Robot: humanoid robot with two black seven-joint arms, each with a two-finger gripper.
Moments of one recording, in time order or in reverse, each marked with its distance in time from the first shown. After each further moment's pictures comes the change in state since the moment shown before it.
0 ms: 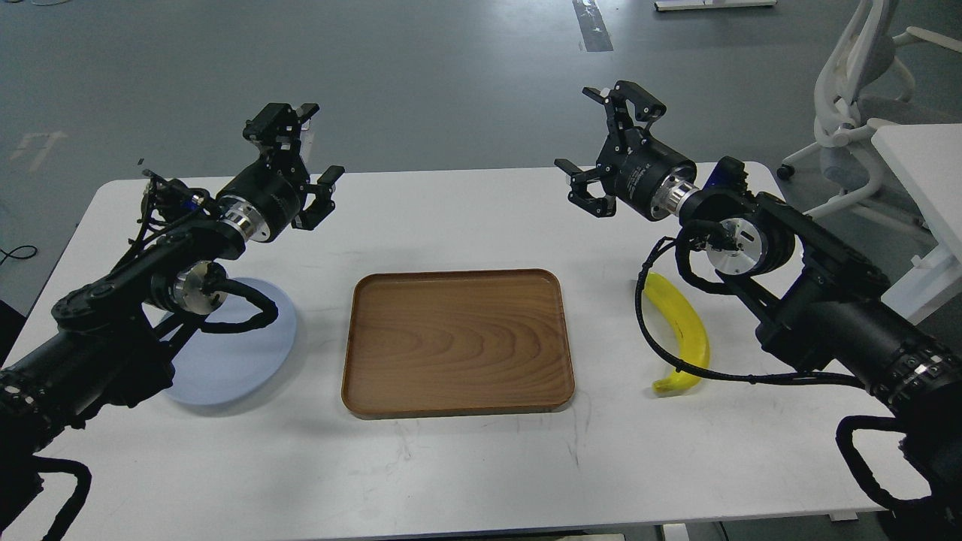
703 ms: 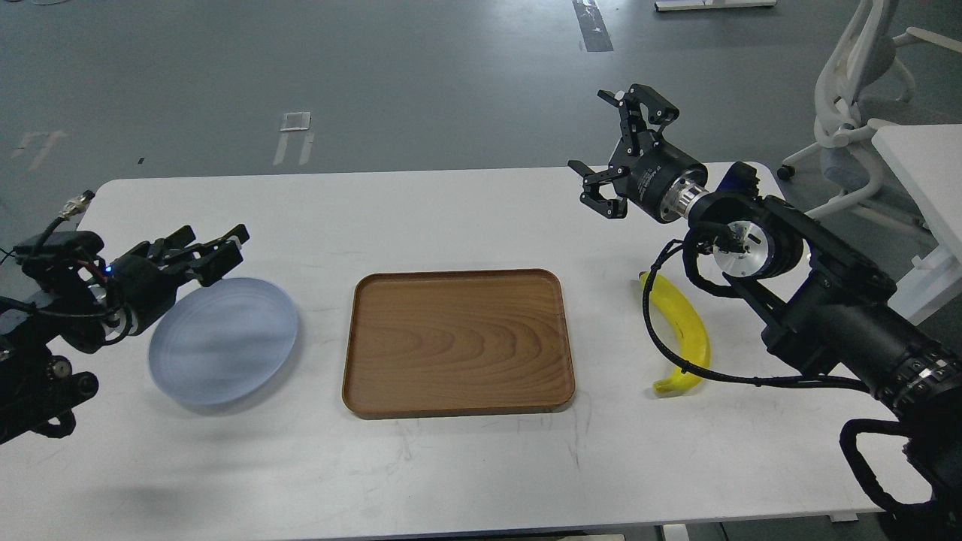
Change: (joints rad) left arm 0.058 0.510 0.596 -0.235 0.724 0.529 -0.034; right arm -0.012 -0.009 0.016 -0.012 0.000 -0.010 0.005
